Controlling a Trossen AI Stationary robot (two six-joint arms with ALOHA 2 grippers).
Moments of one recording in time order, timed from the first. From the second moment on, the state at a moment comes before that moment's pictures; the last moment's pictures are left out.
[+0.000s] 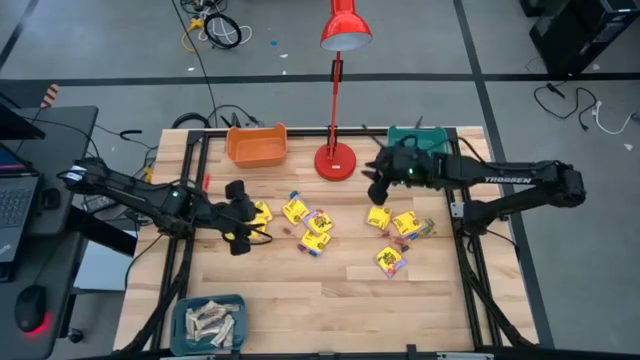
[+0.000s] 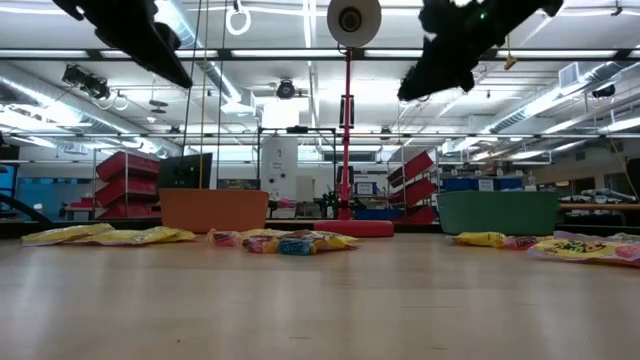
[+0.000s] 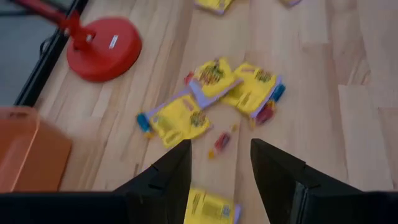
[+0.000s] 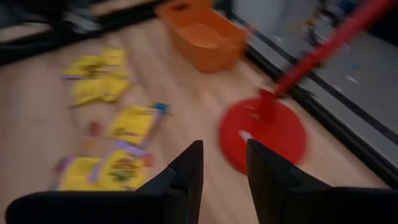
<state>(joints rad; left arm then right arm) -0.30 0.99 0.85 -0.68 -0.42 -0.24 -0.17 1.14 0.89 -0.35 0.26 0.24</state>
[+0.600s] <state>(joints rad) -0.30 1.39 0.85 -0.42 -0.43 0.01 0.12 1.14 0.89 -0.31 0.37 0.32</state>
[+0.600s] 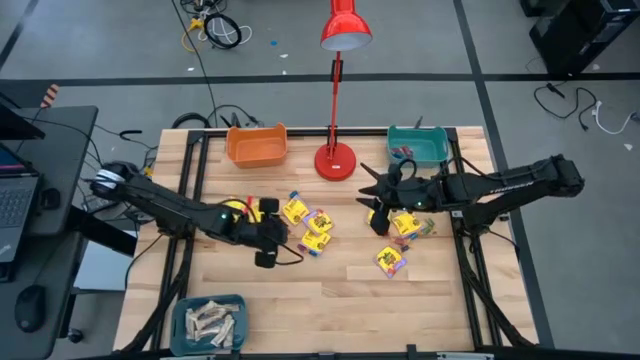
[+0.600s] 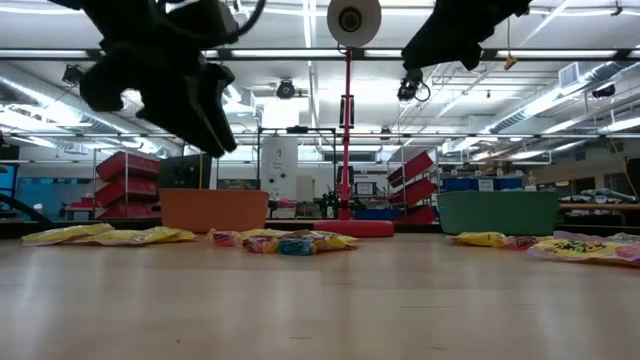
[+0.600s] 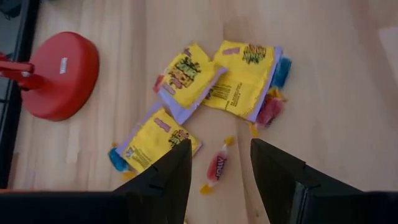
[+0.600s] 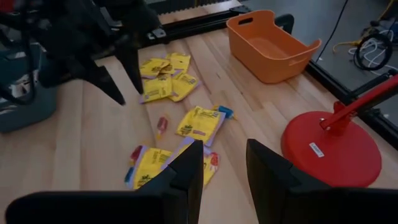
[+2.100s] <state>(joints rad) -0.14 1.59 0.71 -0.23 -0.26 0.20 0.21 1.14 0.89 -0.30 0.43 0.37</state>
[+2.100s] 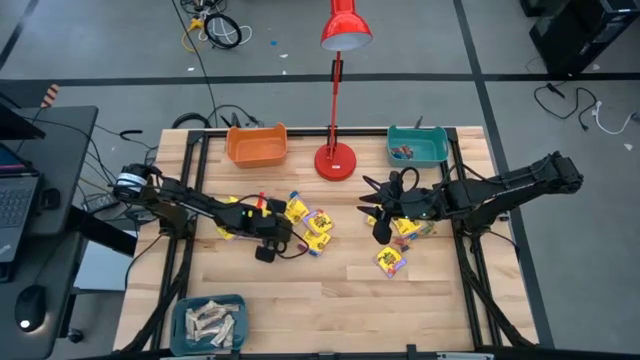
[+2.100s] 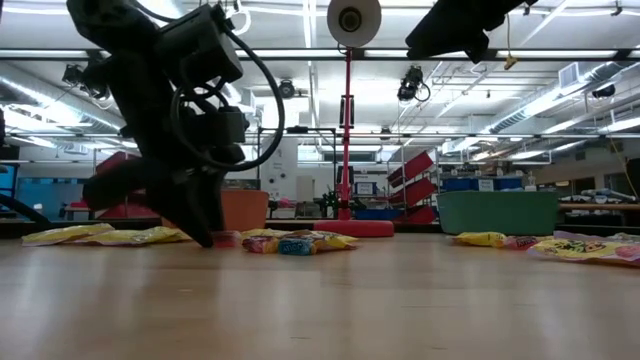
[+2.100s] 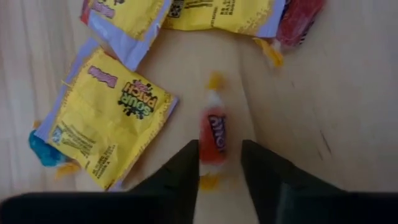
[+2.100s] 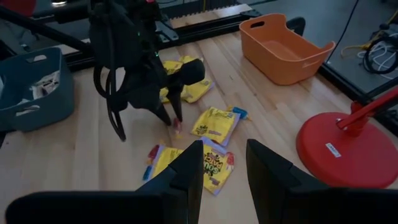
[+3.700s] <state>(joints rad) -0.25 1.34 0.71 0.08 -0.32 0.20 0.25 1.63 0.89 0.39 0.34 0.10</state>
